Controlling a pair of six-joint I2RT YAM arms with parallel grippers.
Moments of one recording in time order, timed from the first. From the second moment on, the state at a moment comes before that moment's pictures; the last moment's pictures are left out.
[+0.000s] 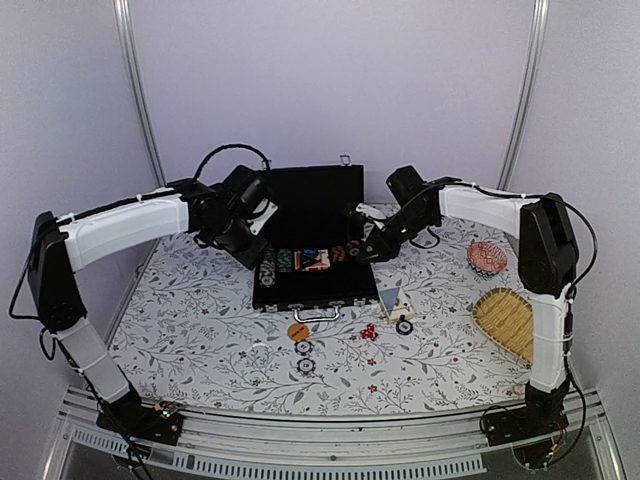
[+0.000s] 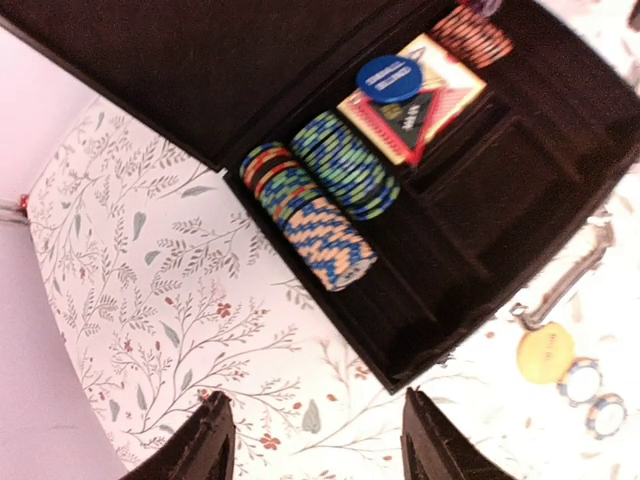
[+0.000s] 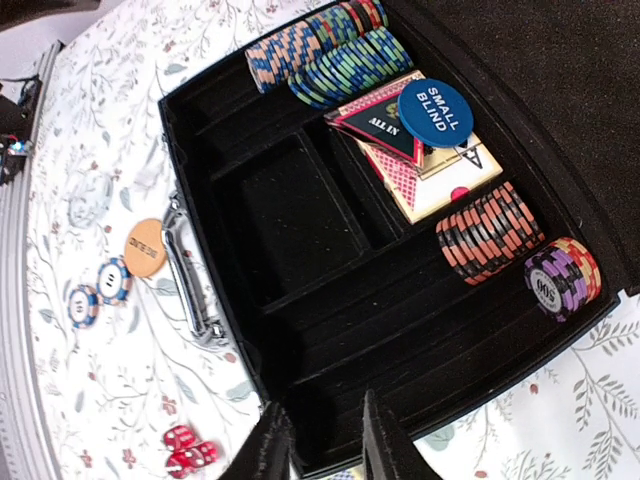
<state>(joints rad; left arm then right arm) -0.68 1.71 1.45 -0.81 -0.32 0.04 0.54 2.13 1.77 -0.72 -0.57 -0.48</state>
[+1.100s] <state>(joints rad) -1.02 1.90 1.34 -0.84 0.02 -0.28 0.56 1.74 1.16 -0.46 -0.58 -0.52</state>
